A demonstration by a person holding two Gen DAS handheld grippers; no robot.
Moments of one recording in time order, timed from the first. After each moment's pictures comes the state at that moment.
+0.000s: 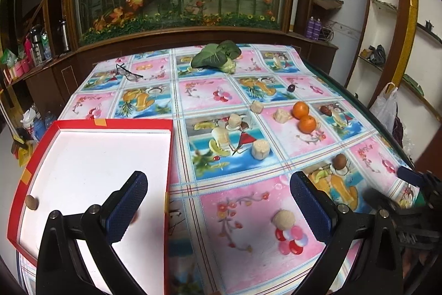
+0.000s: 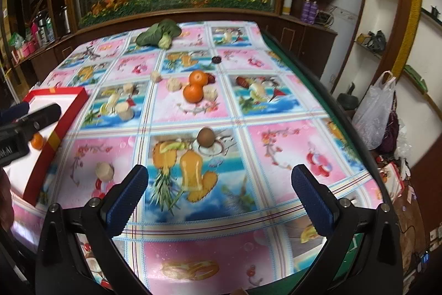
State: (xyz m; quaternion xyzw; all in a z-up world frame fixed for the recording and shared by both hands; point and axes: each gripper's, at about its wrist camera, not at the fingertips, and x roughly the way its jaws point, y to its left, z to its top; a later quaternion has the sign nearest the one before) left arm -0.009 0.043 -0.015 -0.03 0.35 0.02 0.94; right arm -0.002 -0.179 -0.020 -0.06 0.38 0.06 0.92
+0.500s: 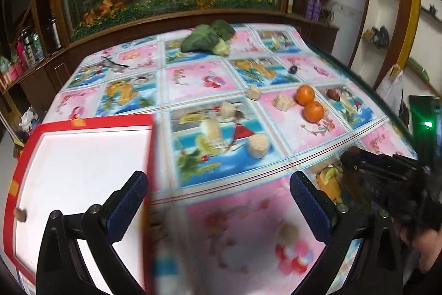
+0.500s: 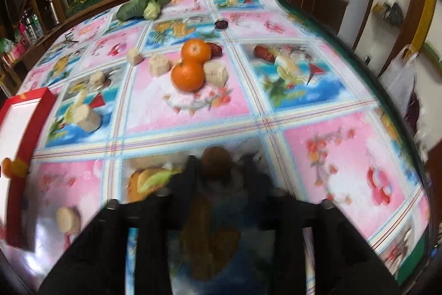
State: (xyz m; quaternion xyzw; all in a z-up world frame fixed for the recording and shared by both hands) left arm 0.040 0.015 -0.038 -0.01 0.39 0.02 0.92; right arm 0.090 -0.164 -0.083 -0.03 0.45 0.06 0.89
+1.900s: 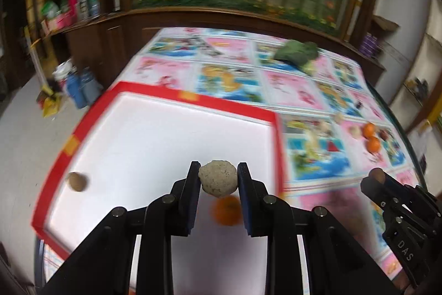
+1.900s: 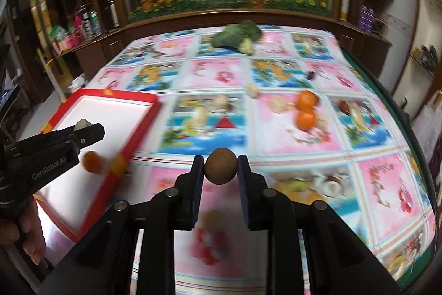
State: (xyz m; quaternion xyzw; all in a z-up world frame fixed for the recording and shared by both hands) left arm -0.017 0.159 -0.022 -0.12 0.38 0.14 0.90; right arm 0.025 -0.060 -0.022 -0.05 0.38 0.20 0.90
